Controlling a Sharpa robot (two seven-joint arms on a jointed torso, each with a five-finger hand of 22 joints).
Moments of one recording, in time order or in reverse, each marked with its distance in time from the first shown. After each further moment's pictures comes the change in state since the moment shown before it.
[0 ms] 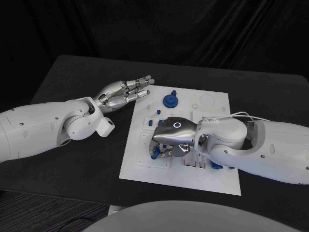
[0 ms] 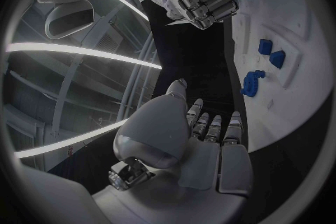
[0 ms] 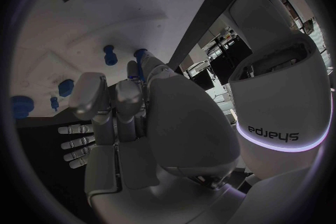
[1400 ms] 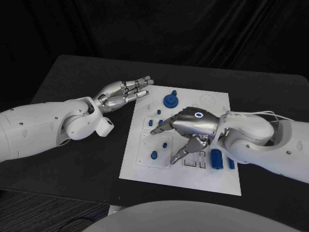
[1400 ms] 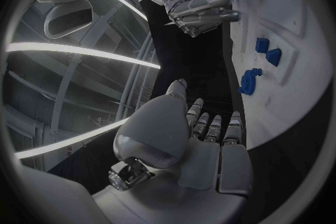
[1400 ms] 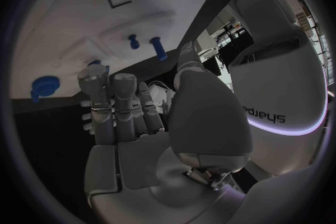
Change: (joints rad) left arm -0.001 -0.004 0.000 -0.007 0.000 0.005 -0.009; left_hand 0.000 0.000 0.000 0.000 0.000 0.011 0.004 0.000 0.001 0.003 0.003 0.000 0.001 0.000 0.000 0.000 0.000 0.000 0.000 0.000 0.000 0.000; right arm 0.041 -0.154 -0.001 0.047 0.113 -0.166 0.043; right_hand -0.323 -0.176 -0.375 0.102 -0.091 -0.417 -0.068 -0.086 -0.076 -0.460 0.071 -0.043 -0.001 -0.100 0.037 -0.057 -0.106 0.032 -0.085 0.035 -0.208 0.000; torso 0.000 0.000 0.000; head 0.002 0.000
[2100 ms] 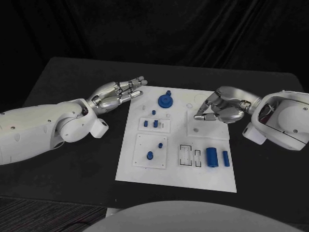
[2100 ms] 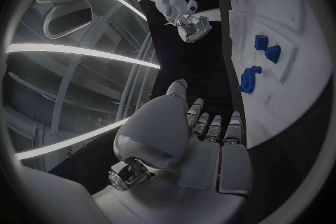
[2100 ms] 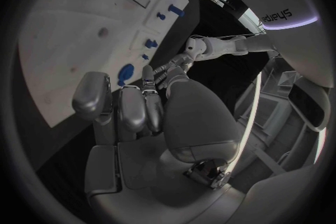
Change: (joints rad) left arm 0.000 0.007 0.000 -0.015 0.000 0.000 -0.002; left_hand 0.004 0.004 0.000 0.000 0.000 0.000 0.000 0.000 0.001 0.000 0.000 0.000 0.000 0.000 0.000 0.000 0.001 0.000 0.000 0.000 0.000 -0.002; right arm 0.104 -0.268 0.000 0.053 0.665 0.164 -0.294; right_hand -0.074 0.265 0.079 -0.030 0.232 0.340 0.026 0.183 0.135 0.673 -0.132 1.309 1.225 0.111 -0.080 0.218 0.383 -0.025 0.108 -0.076 0.237 0.001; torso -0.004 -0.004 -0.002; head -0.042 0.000
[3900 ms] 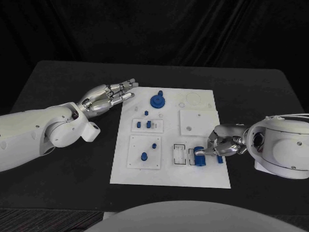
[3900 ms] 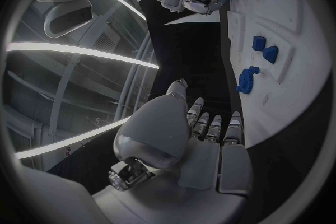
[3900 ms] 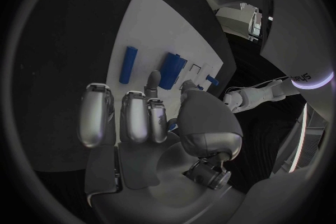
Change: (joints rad) left arm 0.000 0.001 0.000 -0.005 0.000 0.012 -0.014; left_hand 0.000 0.000 0.000 0.000 0.000 0.011 0.011 0.008 0.002 0.006 0.013 0.004 0.001 0.000 0.000 0.000 0.000 0.000 -0.003 0.011 0.000 0.001; right arm -0.113 -0.094 -0.001 0.206 -0.283 0.211 -0.462; right_hand -0.365 0.047 -0.050 0.020 -0.209 -0.164 -0.064 0.386 0.800 0.006 -0.054 0.165 0.012 0.005 -0.045 0.106 0.127 -0.015 0.005 -0.038 0.260 -0.001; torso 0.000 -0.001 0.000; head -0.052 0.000
